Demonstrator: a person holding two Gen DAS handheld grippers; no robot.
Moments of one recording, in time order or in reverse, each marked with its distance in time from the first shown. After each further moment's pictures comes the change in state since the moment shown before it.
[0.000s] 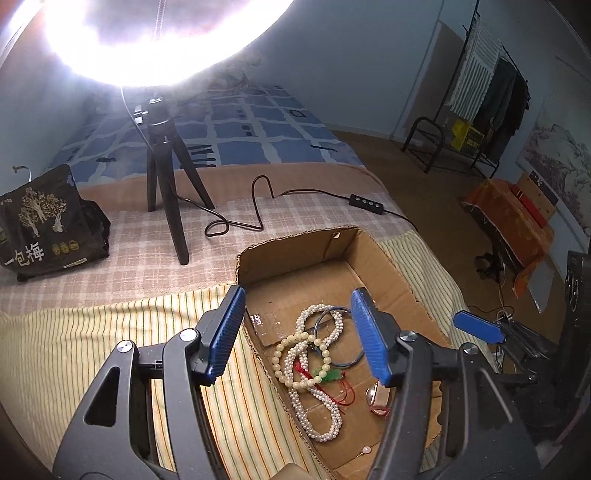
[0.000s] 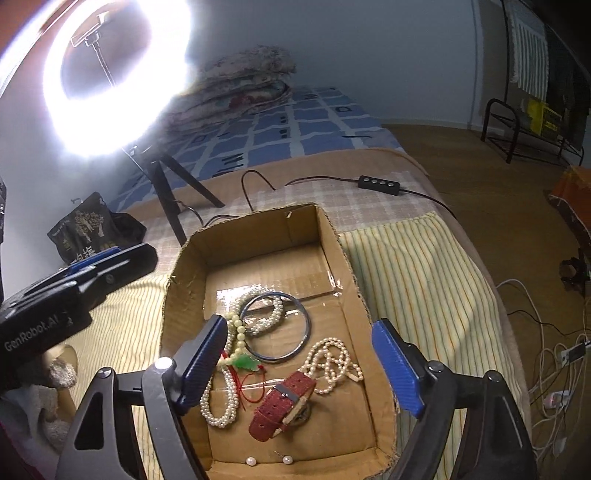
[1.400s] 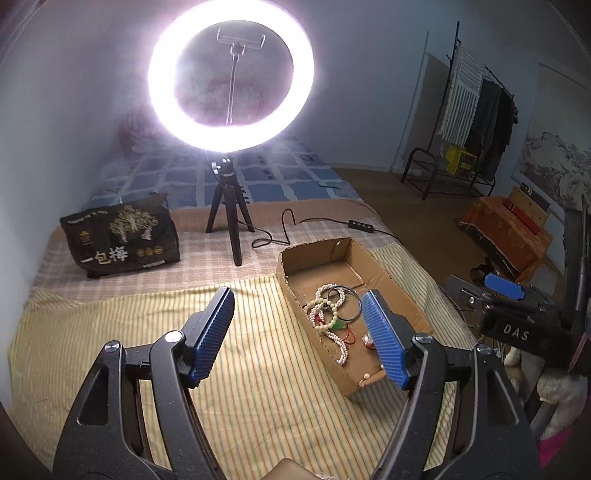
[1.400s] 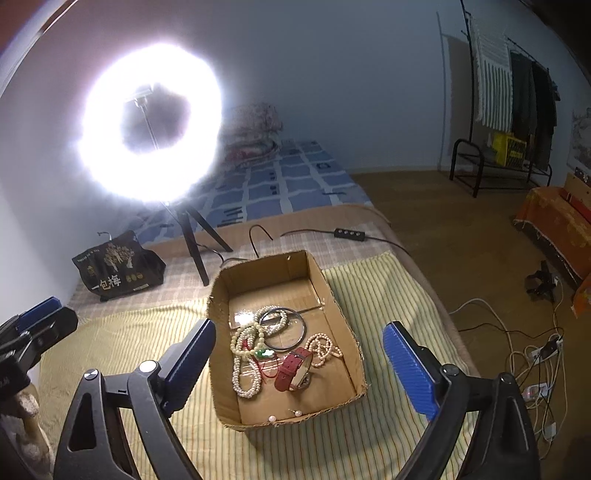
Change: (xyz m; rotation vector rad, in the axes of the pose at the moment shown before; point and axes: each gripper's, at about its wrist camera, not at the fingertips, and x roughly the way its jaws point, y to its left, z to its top) left arm -0.177 0.014 -0.056 0.044 -0.170 0.042; right arm -0.133 0.026 -0.031 0.014 -0.212 -0.080
